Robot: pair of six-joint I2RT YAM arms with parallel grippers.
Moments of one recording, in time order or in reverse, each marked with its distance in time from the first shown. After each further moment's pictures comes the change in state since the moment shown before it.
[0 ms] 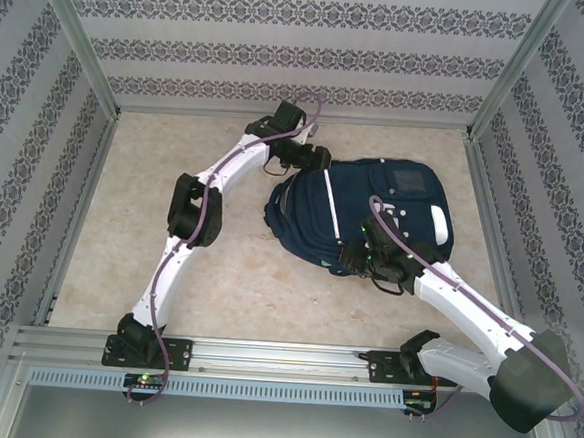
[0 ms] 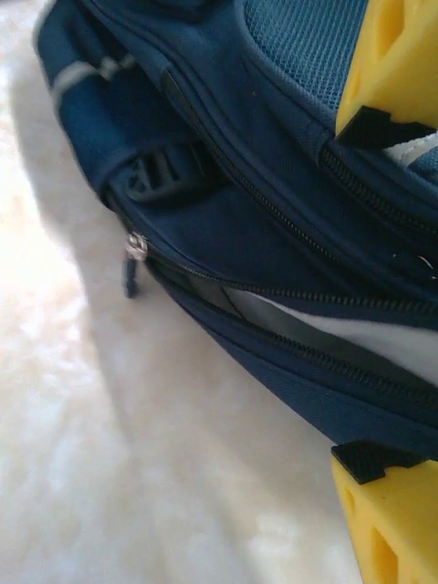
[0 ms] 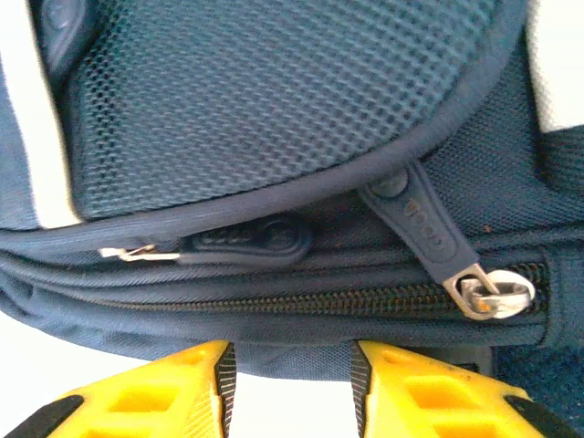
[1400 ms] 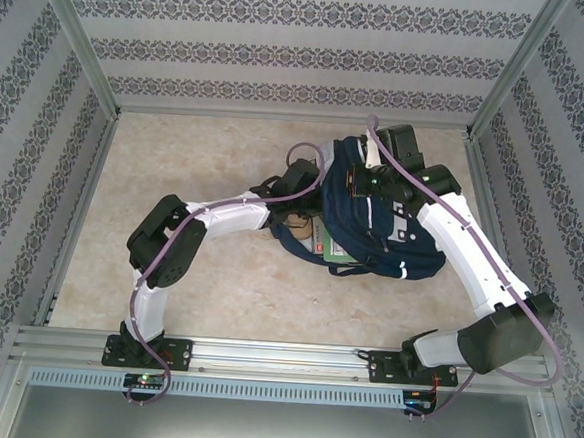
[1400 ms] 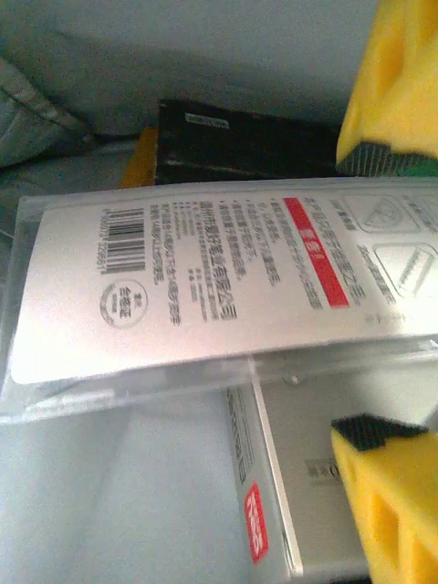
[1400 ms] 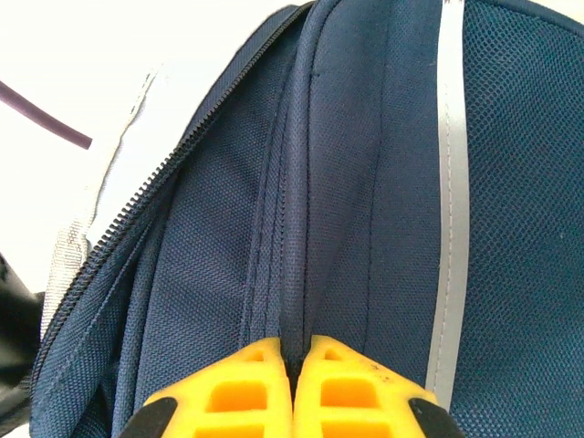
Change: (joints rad) left arm -0.271 -0.580 -1.005 0.730 -0.259 -0.652; right arm -0.153 0.315 0.705 -0.170 -0.088 -0.484
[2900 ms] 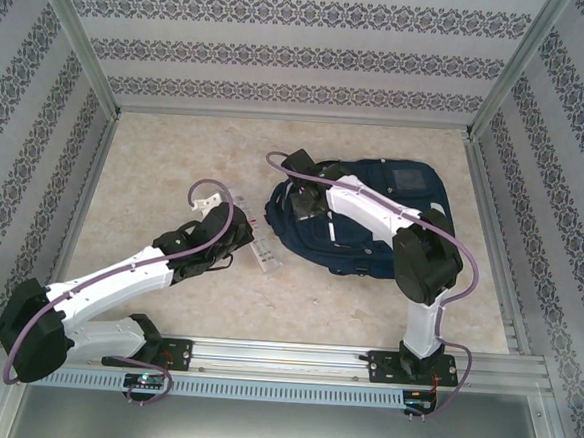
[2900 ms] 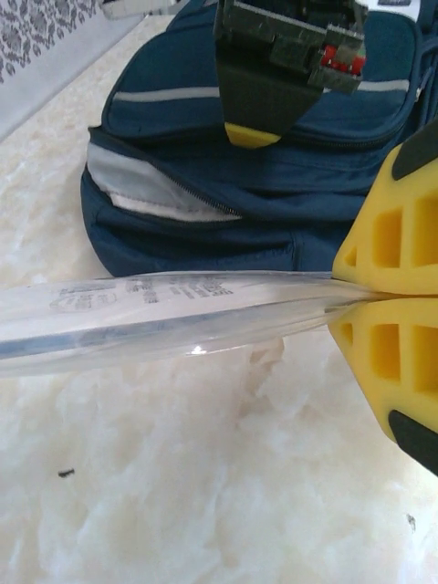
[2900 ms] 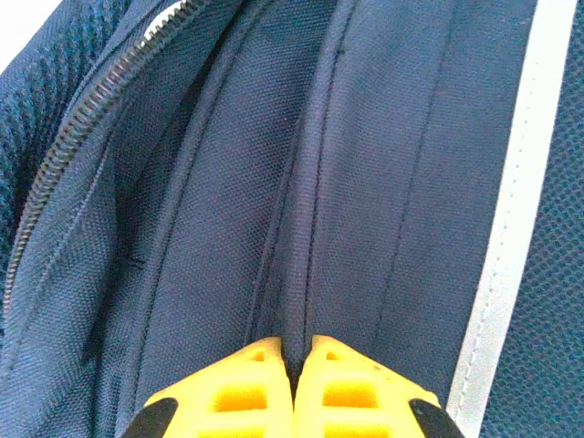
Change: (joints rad) left arm -0.019 -0.837 -0.627 -0.308 -0.475 -0.139; right arm 0.275 0.532 0.122 0.012 0.348 0.029
